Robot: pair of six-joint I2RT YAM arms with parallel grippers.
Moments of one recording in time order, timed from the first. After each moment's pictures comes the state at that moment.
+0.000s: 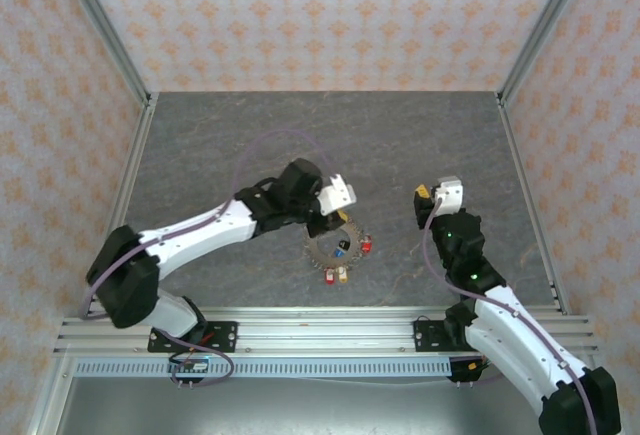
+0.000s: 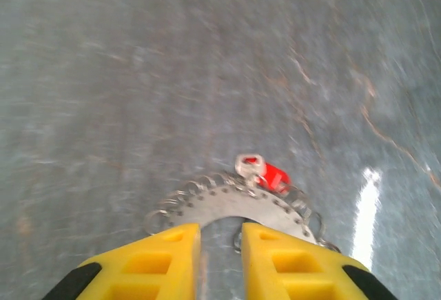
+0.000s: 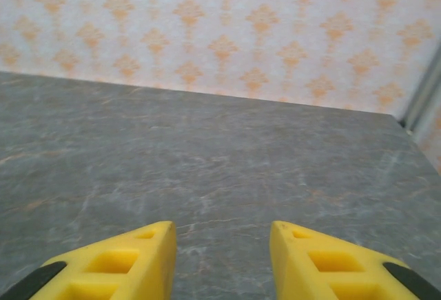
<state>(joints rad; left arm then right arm) -0.74 1.44 1.00 -0.27 0.29 0.32 0.38 0.61 0.26 0.20 0.30 -0.01</state>
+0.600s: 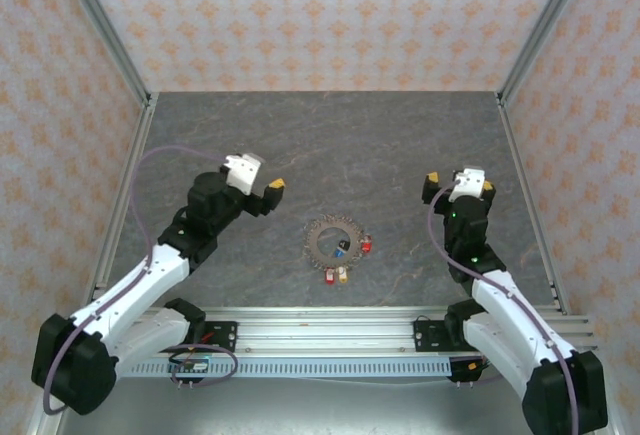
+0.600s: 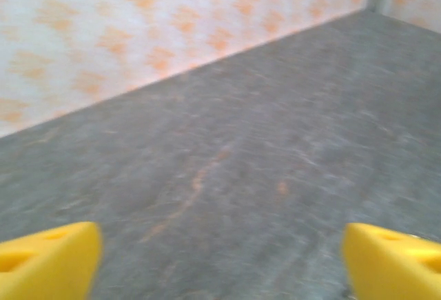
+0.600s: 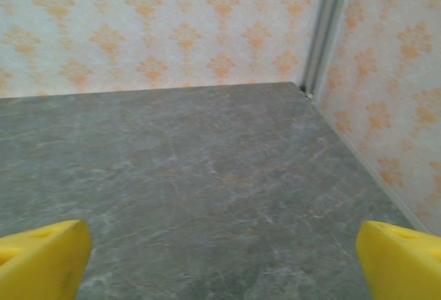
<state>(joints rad) -0.37 0.94 0.59 0.06 0.01 0.08 0.21 0.78 0.34 0.22 0.44 0.05</state>
